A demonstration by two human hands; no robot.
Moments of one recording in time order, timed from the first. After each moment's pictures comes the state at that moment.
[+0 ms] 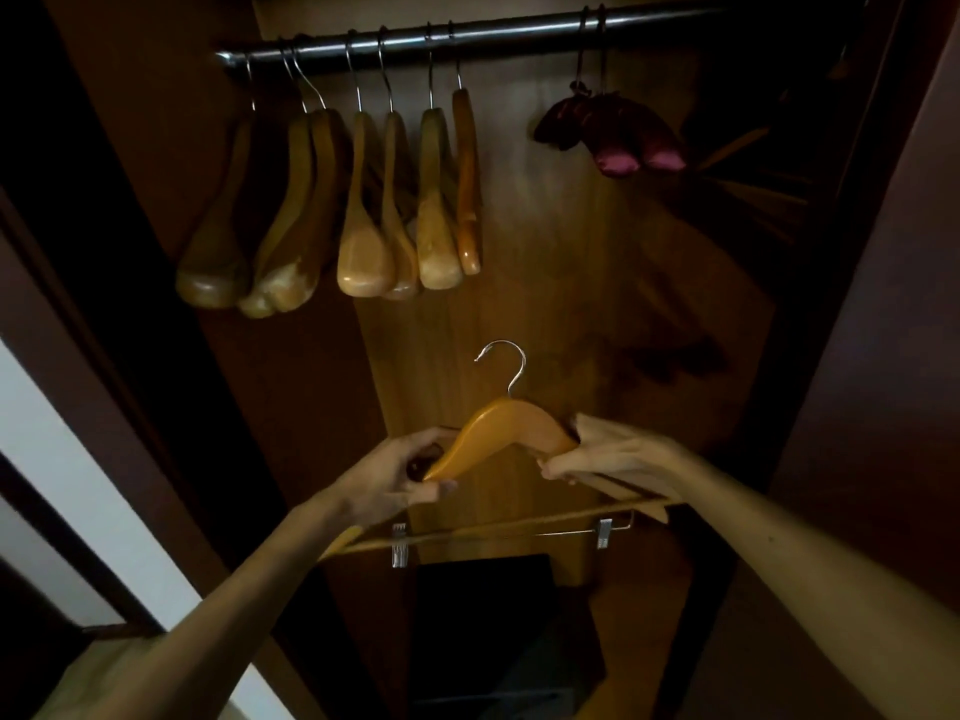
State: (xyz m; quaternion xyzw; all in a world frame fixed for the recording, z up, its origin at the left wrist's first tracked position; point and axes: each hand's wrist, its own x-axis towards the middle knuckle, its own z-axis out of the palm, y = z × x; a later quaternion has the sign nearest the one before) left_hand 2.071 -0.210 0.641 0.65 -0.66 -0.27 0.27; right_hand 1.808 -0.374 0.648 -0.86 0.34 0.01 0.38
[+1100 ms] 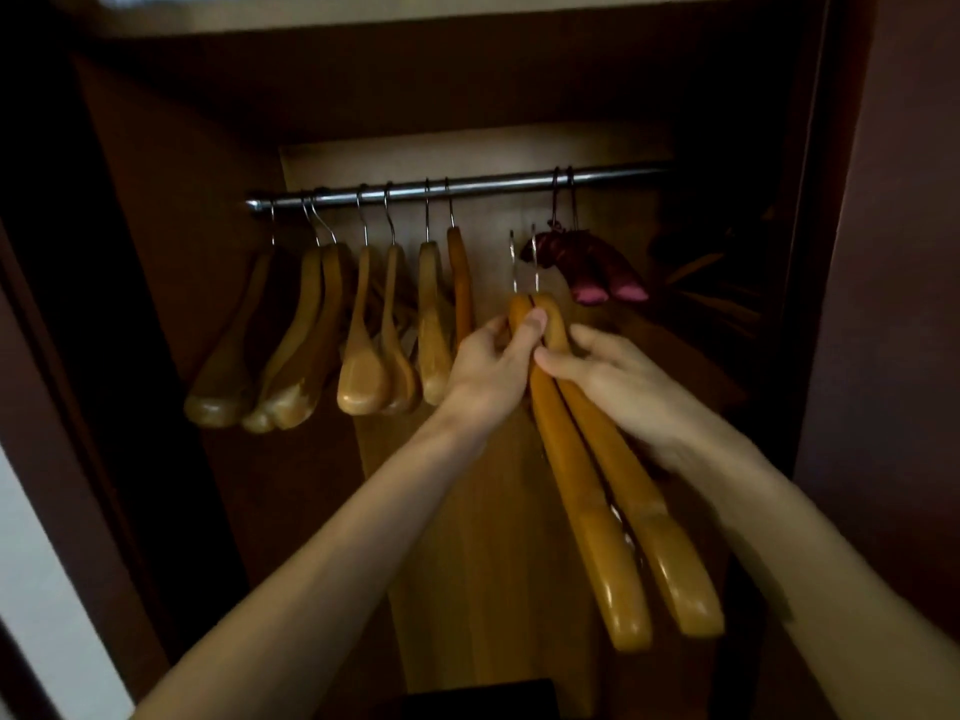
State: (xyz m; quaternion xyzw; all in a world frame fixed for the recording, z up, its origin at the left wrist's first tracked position) left_hand 1.937 -0.268 0.841 0.54 -0.56 -0.23 0.59; right_hand 1.794 -0.309 0.838 -0.77 0.28 -0.36 0.45
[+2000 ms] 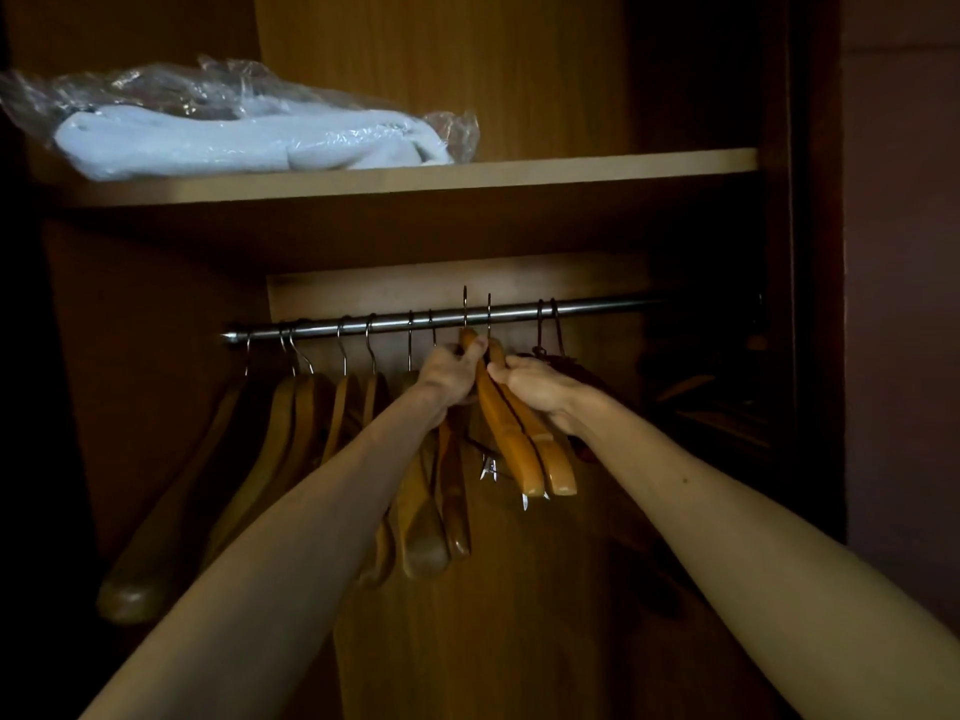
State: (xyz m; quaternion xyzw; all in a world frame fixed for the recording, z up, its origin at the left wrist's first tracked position) left_hand 2.020 -0.430 0.952 0.62 -0.49 -0.19 0.59; right_hand 1.888 -0.452 0.942 -0.77 0.32 -0.33 0.45
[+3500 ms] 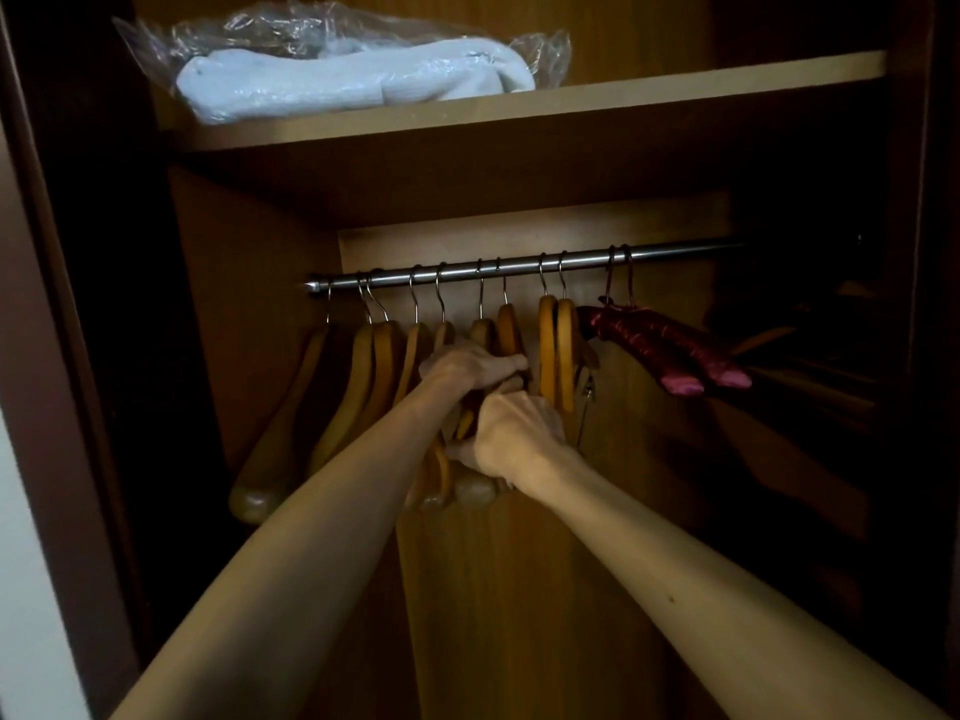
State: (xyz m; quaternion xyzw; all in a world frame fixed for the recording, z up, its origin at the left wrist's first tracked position) left_hand 2.063 -0.375 0.926 0.86 -0.46 -0.02 0.23; right_hand 1.963 -0.332 0.874 -0.85 0.46 -0.24 0.06
